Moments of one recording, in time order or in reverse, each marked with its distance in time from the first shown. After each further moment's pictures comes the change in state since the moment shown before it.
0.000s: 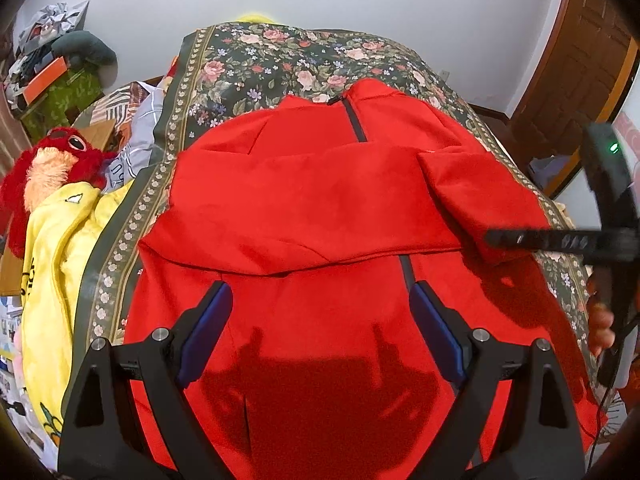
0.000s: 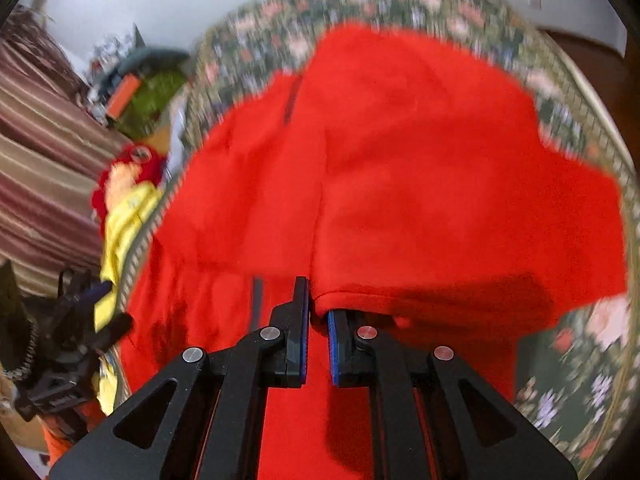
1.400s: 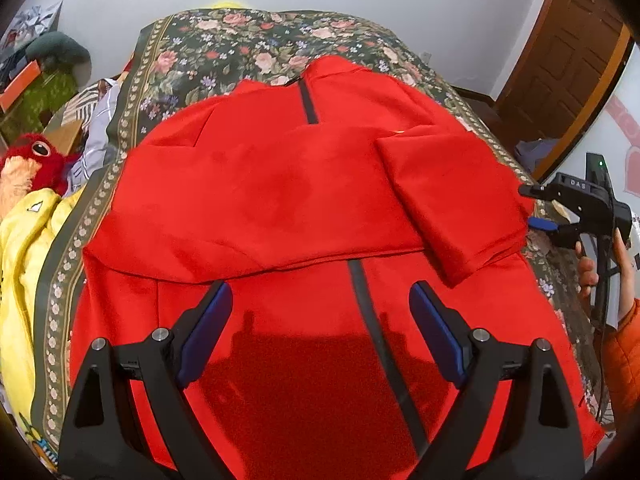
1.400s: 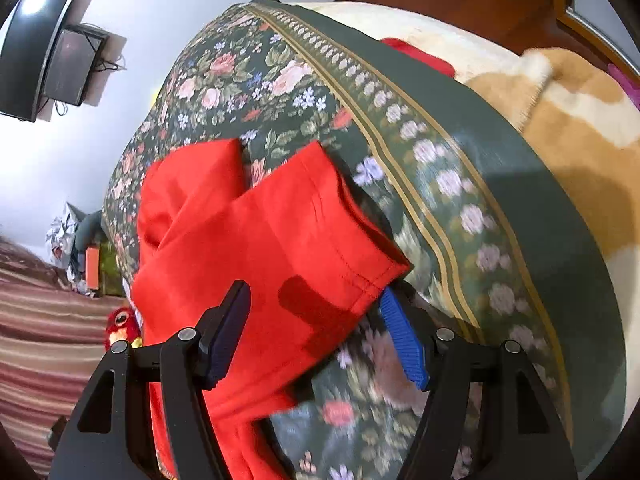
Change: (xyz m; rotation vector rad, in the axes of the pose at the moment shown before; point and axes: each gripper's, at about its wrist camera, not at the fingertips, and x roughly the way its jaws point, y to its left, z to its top) left arm 0.040 -0.044 0.008 0.035 0.051 -0.052; right arm -0.041 -0.207 0.006 0.564 -0.239 0.056
